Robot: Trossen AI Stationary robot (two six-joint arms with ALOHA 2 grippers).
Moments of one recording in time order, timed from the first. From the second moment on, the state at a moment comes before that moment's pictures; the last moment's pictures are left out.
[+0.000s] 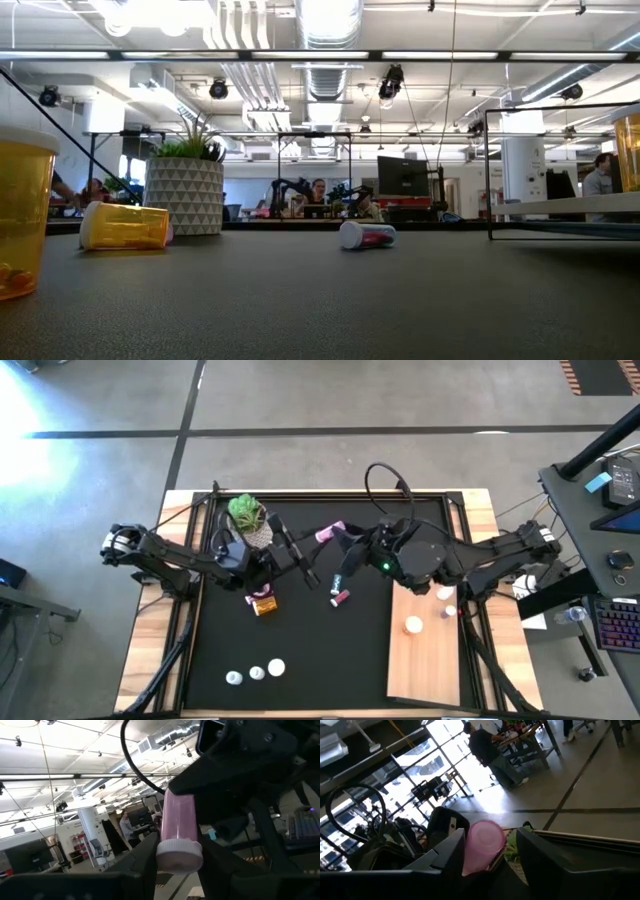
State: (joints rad) left arm -0.19 1.44 0.99 0.92 -0.60 0.61; right arm 0.28 1.48 1.49 -0.08 0.93 0.65
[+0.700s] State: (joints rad) left arm -0.22 1.44 0.99 -0.43 -0.23 -0.53; right arm 0.25 1.37 1.49 -0.75 0.67 0.92
